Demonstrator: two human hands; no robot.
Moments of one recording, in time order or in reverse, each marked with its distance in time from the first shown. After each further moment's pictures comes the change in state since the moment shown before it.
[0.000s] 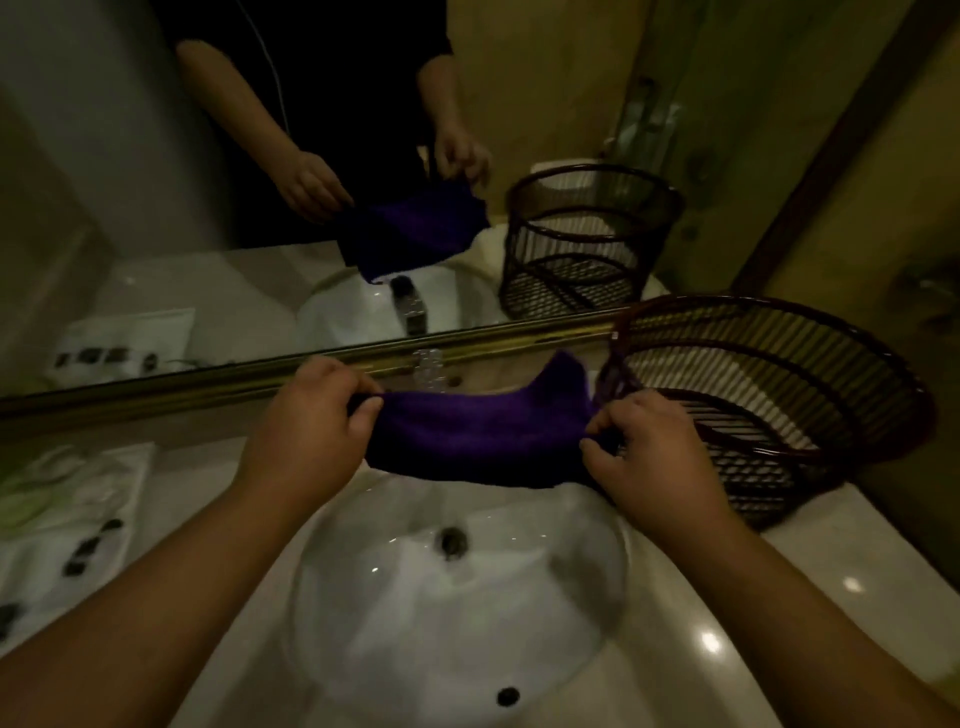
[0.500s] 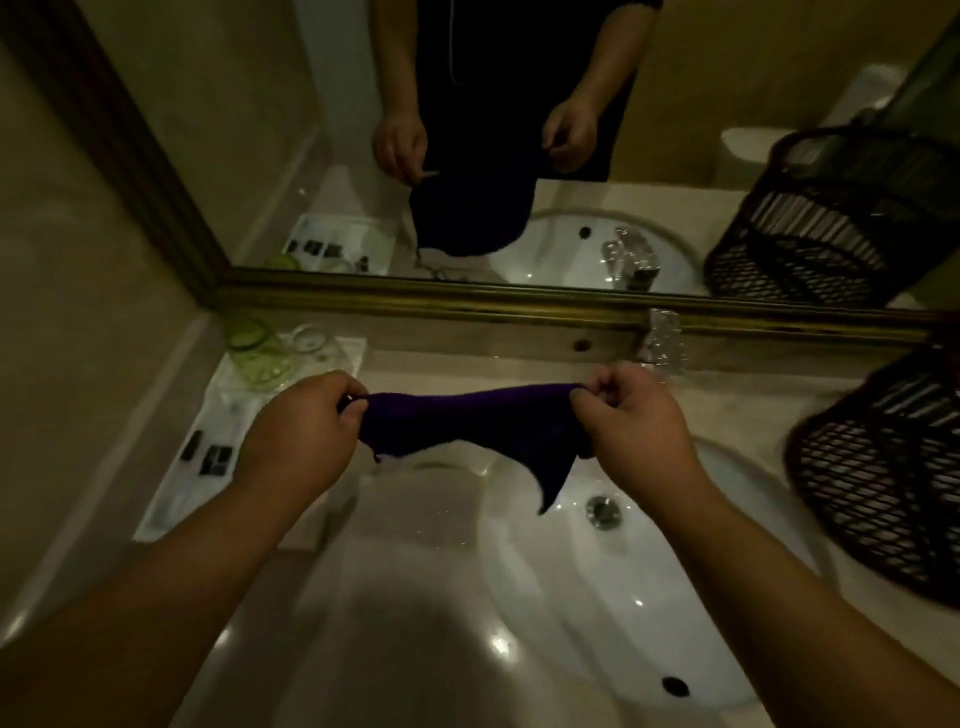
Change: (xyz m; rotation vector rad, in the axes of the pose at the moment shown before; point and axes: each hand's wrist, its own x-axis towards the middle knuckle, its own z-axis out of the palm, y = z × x) left_hand -0.101 -0.239 -0.066 0.074 -0.003 -0.465; right_hand -0.001 -0.214 0.152 0.684 -0.300 0.148
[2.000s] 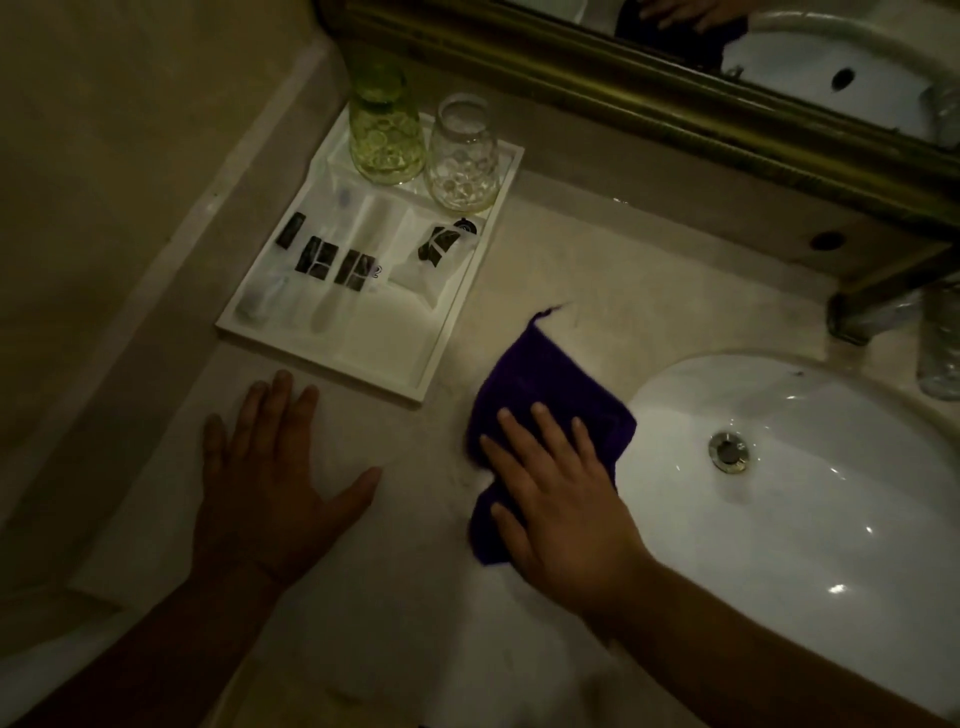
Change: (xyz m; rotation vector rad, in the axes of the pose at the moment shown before) left_hand -0.177 -0.208 0.087 0.368 -0.067 -0.257; right_hand -0.091 0.162 0.195 -0.971 -0.685 -0.739
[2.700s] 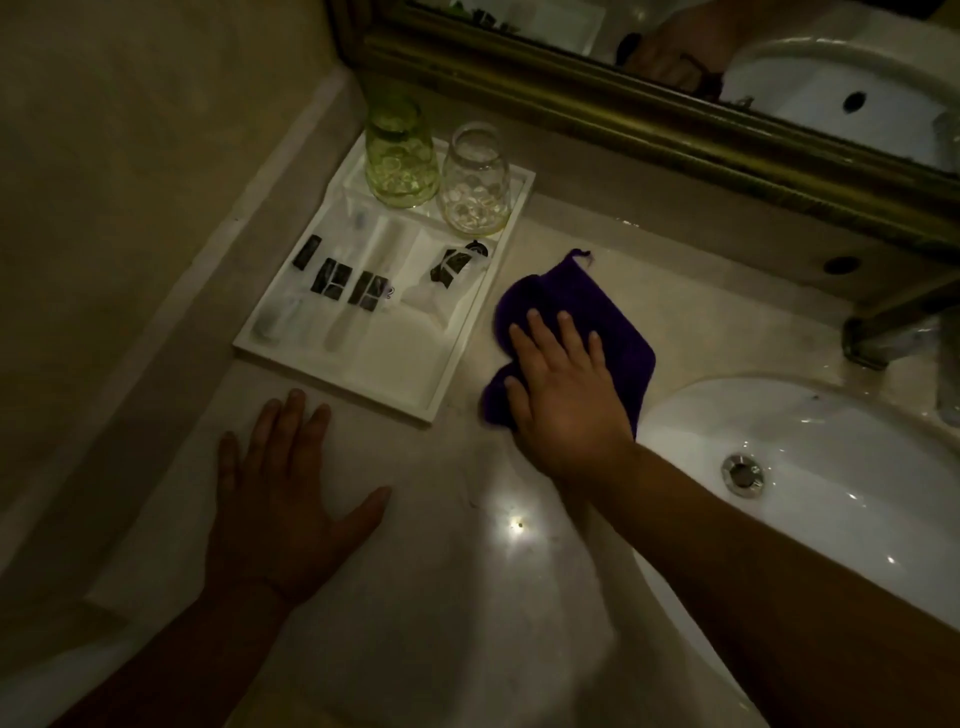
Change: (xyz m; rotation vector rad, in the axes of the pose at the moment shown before) left_hand -0.003 0.000 -0.001 -0.006 0.008 0.016; right_hand 0.111 0.034 -0.037 0.035 0.053 0.204
